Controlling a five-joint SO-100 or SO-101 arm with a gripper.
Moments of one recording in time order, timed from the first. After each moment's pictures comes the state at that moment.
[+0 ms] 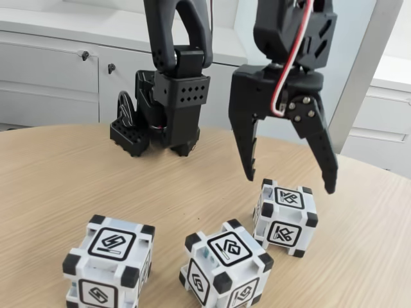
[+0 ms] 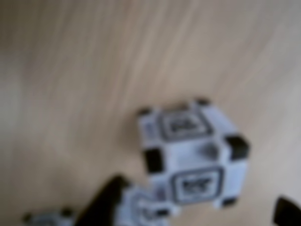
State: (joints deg) arm -11.6 105.1 115.7 70.6 -30.2
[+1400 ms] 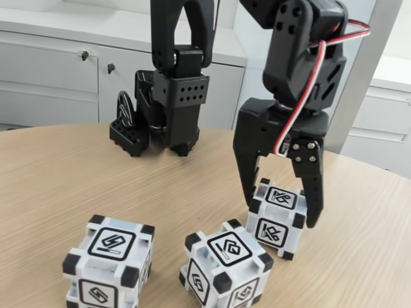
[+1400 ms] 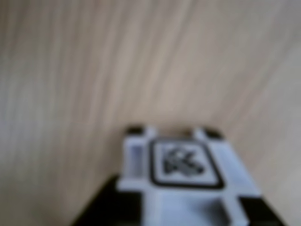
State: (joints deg) arm -11.3 90.4 114.0 62.6 -26.5
